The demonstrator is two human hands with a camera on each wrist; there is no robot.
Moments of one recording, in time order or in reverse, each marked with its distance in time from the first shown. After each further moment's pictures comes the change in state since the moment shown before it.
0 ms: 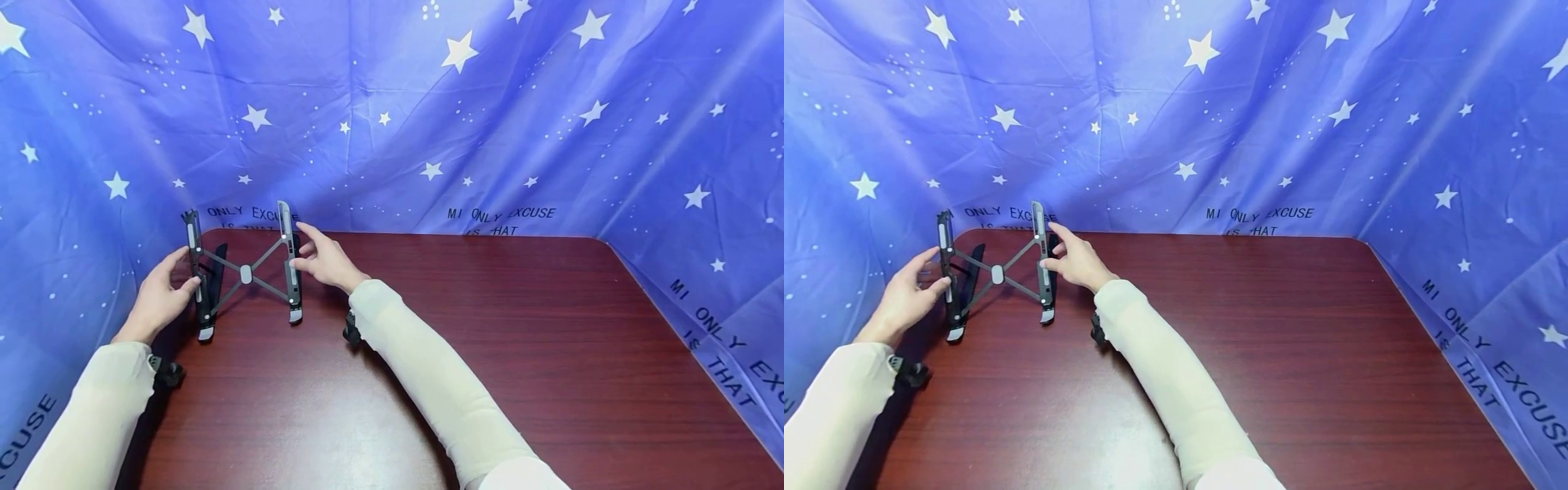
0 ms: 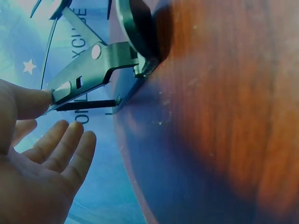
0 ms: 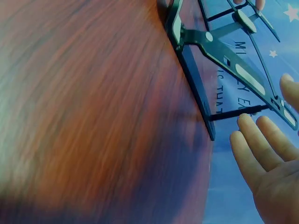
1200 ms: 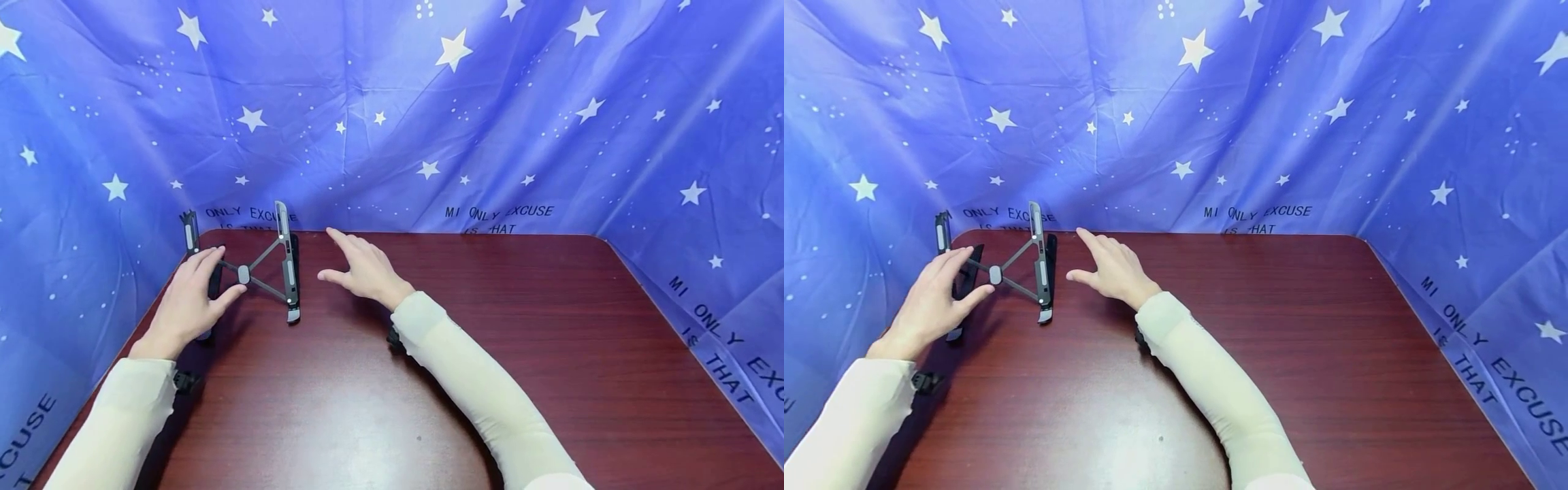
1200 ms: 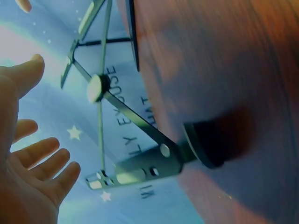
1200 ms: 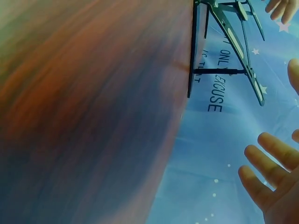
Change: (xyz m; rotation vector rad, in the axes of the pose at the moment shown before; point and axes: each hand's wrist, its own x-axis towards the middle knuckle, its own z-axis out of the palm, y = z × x) left_hand -0.012 0.071 0.024 0.224 0.086 0.299; right_hand -0.054 0.008 -0.059 -0.654 0.068 -0.196
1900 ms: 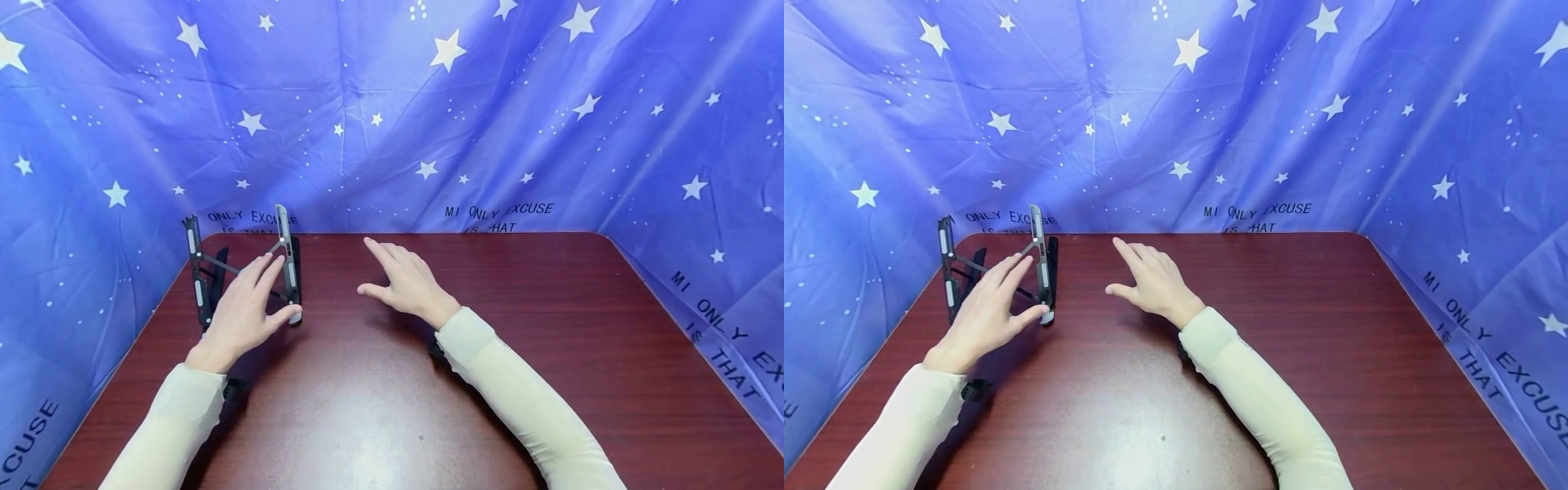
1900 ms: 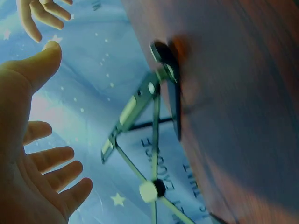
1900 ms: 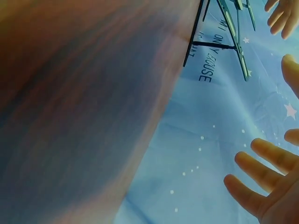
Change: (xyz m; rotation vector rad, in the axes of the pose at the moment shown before) left_hand 0.003 0.069 0.035 0.101 -0.058 0.139; right_hand -0.062 0.034 -0.032 -0.101 0.109 -0.092
